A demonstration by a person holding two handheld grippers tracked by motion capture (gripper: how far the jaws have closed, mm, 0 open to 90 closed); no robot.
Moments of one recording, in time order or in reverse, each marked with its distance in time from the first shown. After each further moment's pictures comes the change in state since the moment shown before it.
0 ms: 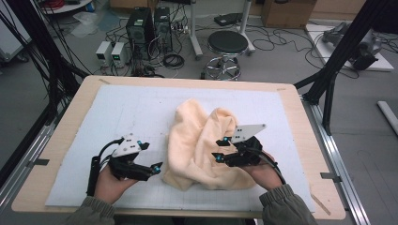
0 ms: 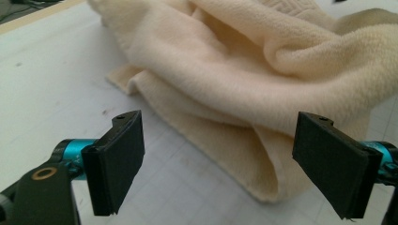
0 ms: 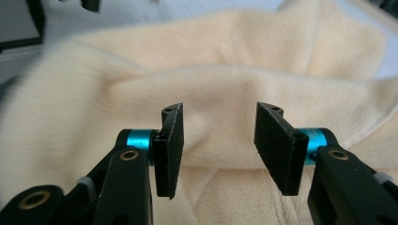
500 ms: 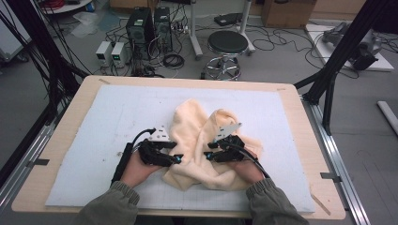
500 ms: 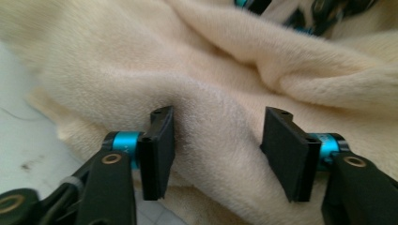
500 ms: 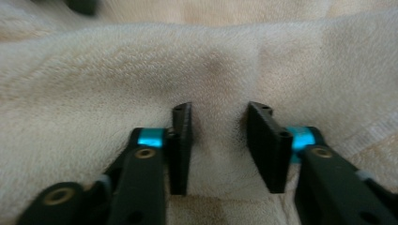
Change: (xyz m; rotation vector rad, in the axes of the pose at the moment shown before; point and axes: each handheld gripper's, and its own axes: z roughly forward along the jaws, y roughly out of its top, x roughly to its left) left arm 0.012 0.008 0.079 0.171 -0.128 0.005; right arm -0.023 -0.021 0.064 0.120 0.009 0.050
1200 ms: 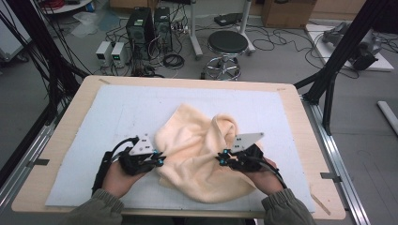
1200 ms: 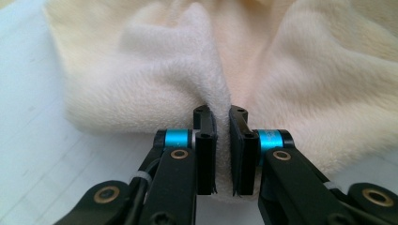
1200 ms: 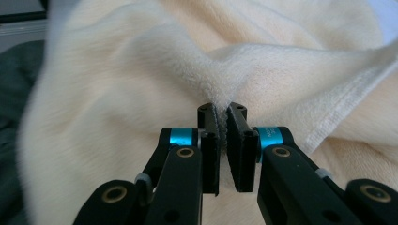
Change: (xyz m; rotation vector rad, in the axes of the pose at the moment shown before) left arm -0.033 -0.027 -0.085 -0.060 0.117 0.078; right arm 0.049 -0.007 -0.079 -0.077 0.002 -0.106
